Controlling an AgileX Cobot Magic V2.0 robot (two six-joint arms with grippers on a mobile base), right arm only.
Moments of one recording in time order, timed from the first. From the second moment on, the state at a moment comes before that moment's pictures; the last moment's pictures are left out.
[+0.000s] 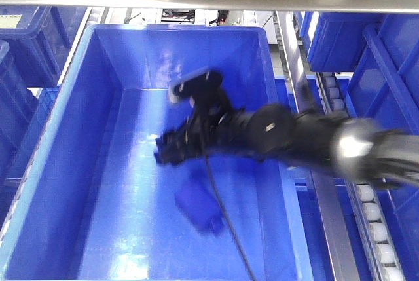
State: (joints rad) arm 0.65 1.75 -1.14 0.85 0.10 -0.83
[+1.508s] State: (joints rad) arm 0.65 0.30 -0.23 0.85 0.12 -0.93
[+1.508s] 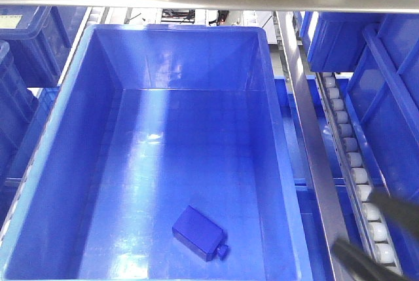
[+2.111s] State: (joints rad) arm 0.65 0.30 -0.23 0.85 0.12 -0.94
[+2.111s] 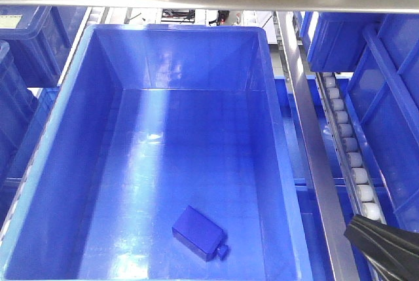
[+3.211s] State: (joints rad) arm 0.24 0.29 -0.23 -0.01 0.18 0.07
